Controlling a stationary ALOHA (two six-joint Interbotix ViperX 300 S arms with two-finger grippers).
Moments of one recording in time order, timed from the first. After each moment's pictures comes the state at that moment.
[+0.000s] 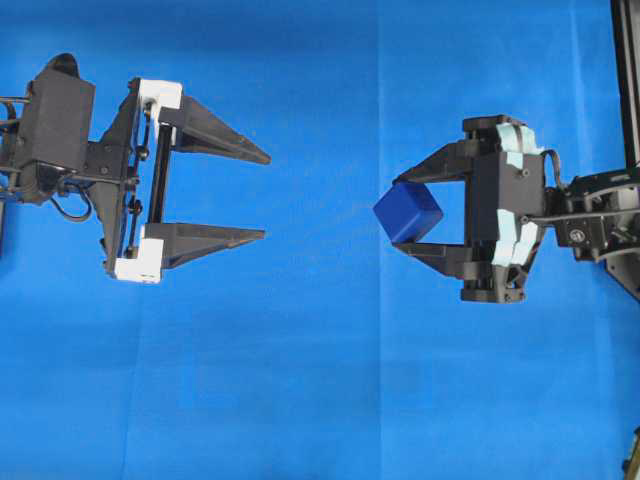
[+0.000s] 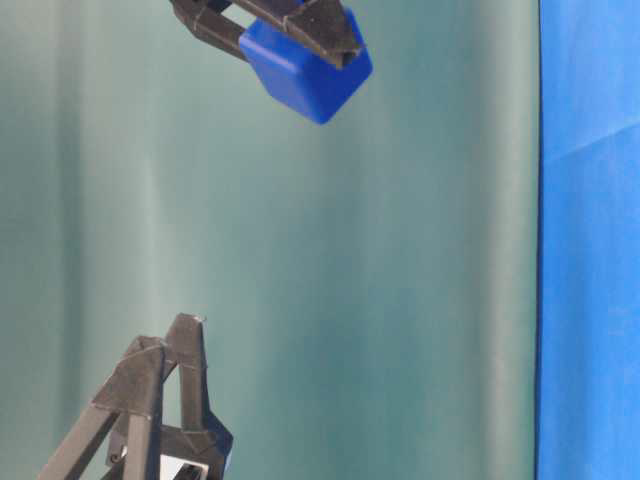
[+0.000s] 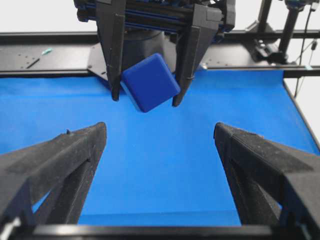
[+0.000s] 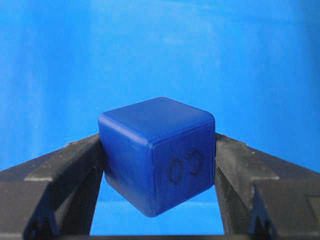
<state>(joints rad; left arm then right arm) -0.06 -0.41 0.77 0.01 -0.29 -0.02 0.21 -0.42 0.67 -0.61 0.51 0.75</state>
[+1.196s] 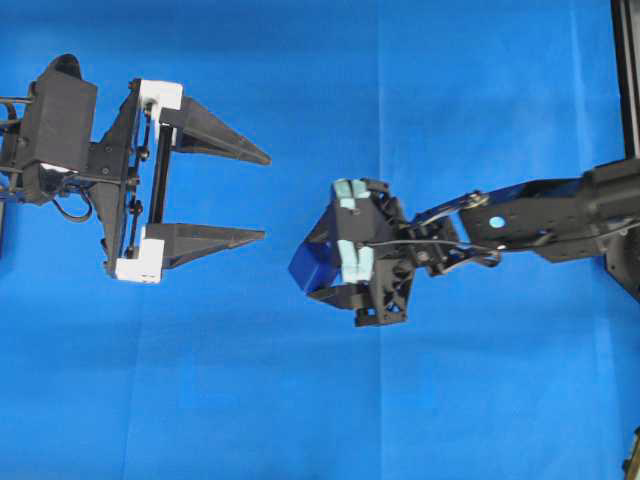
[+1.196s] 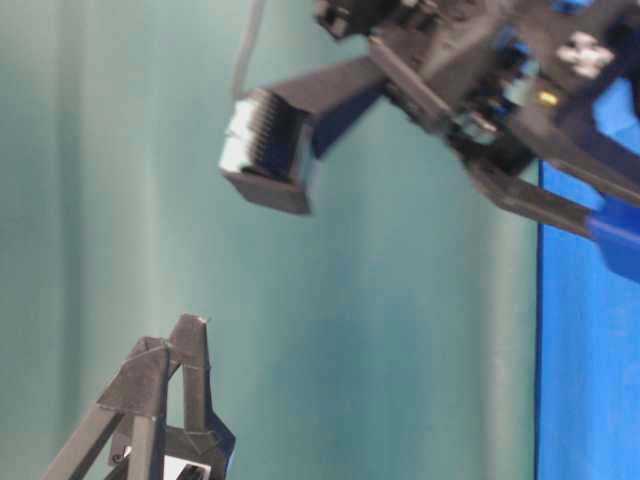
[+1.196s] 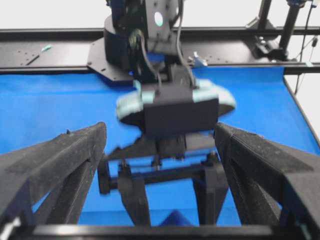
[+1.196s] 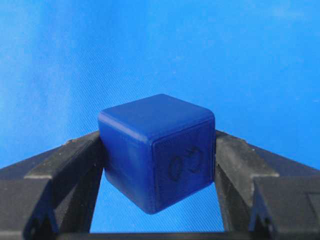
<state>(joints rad) -0.06 -0.41 0.77 0.01 -0.28 -0.02 0.08 0.13 0.63 -0.56 -0.12 0.75</state>
